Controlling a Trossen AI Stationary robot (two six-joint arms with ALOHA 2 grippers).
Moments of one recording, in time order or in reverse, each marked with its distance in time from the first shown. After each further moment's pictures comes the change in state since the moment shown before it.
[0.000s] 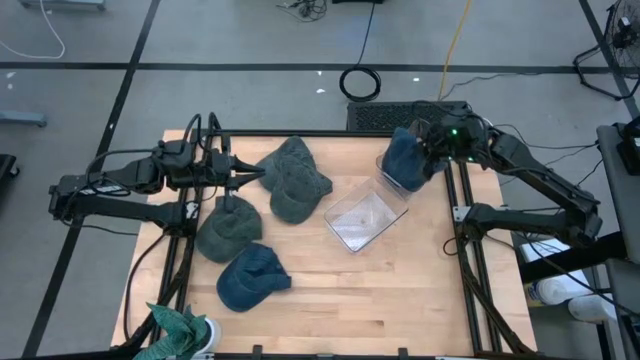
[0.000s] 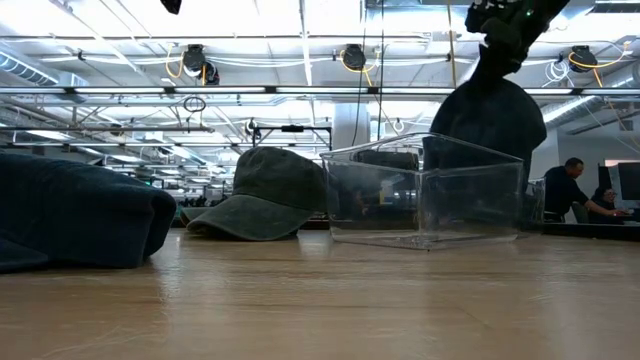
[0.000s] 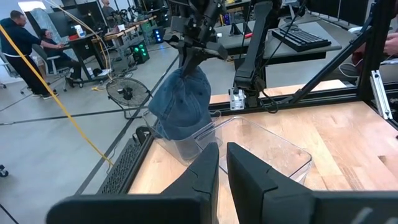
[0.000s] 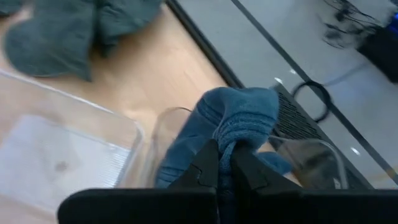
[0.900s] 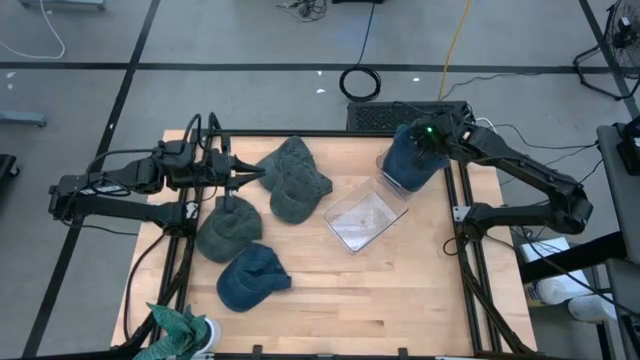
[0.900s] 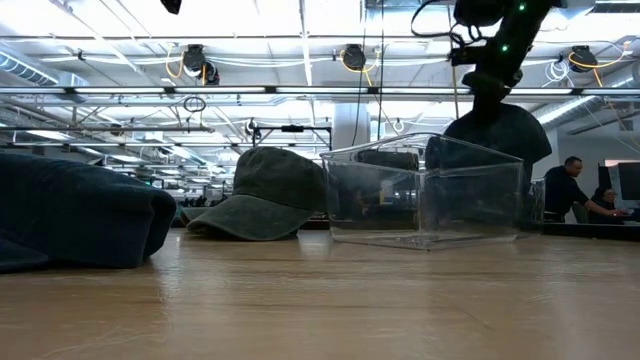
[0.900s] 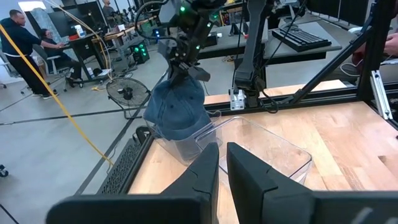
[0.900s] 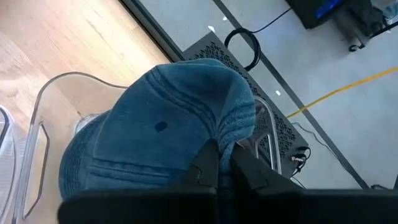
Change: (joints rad) left arm 0.000 0.000 0.000 0.000 0.000 -0.001; right arm 0.000 0.172 0.000 -0.014 0.339 0.035
